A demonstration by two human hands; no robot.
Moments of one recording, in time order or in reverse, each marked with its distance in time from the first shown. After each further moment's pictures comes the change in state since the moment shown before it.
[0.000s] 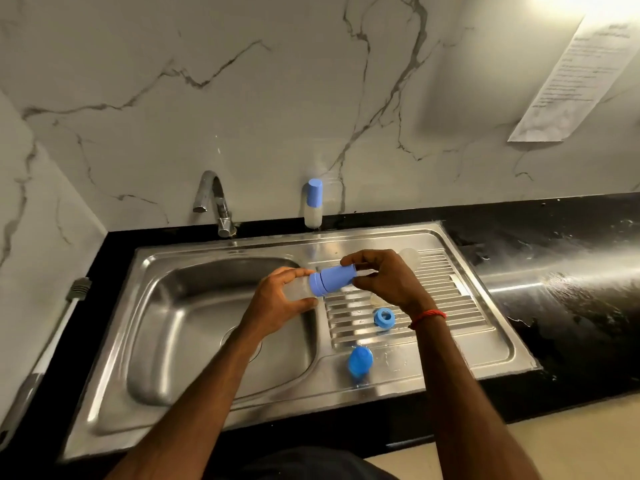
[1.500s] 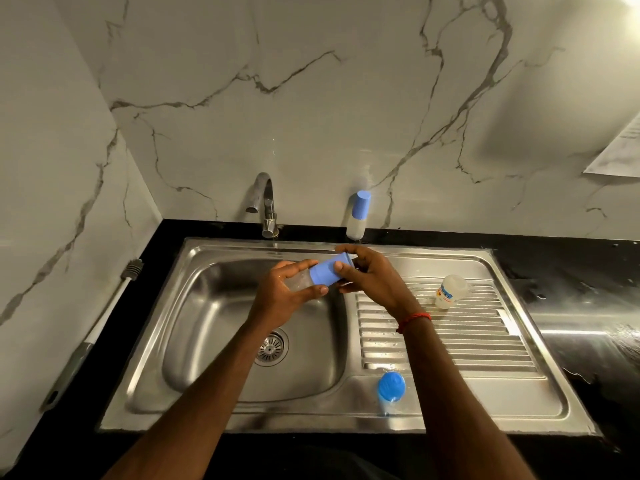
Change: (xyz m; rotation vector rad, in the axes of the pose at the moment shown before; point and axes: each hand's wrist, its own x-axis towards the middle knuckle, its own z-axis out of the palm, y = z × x) left_hand 0.001 -0.015 -0.049 -0.123 0.209 -0.097; right_hand 0.061 -0.043 0.062 0.329 -0.120 0.056
